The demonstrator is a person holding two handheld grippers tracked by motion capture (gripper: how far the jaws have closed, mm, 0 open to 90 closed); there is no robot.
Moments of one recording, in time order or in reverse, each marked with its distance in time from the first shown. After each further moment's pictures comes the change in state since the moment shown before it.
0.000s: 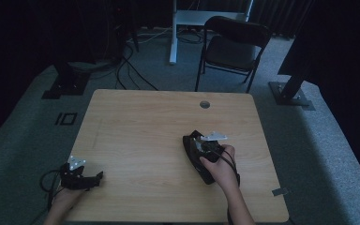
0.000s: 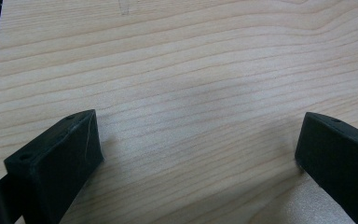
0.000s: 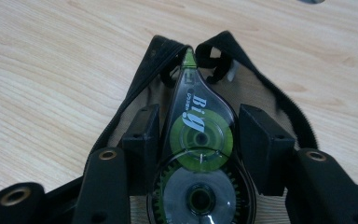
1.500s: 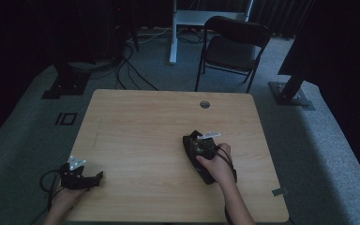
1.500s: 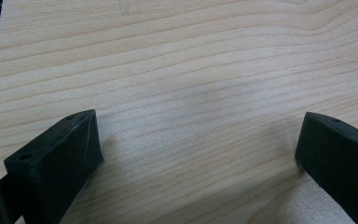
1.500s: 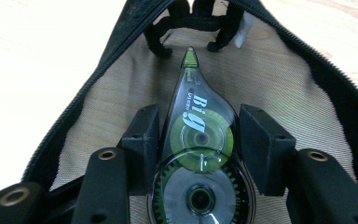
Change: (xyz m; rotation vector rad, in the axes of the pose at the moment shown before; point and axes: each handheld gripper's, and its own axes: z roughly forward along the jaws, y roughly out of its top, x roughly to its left) left arm 0.000 0.000 0.000 0.000 0.000 0.000; right arm -0.003 -0.001 0.030 0.132 -0.016 0.022
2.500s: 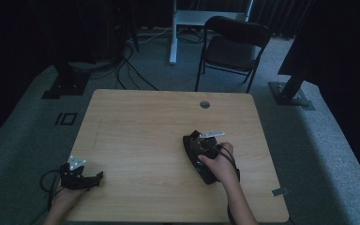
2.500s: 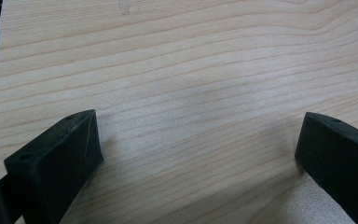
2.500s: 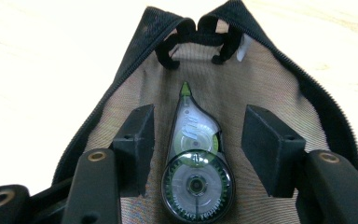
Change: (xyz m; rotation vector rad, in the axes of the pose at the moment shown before) left arm 0.000 0.000 0.000 0.000 0.000 0.000; right arm -0.004 0.002 -0.012 -0.035 0.047 0.001
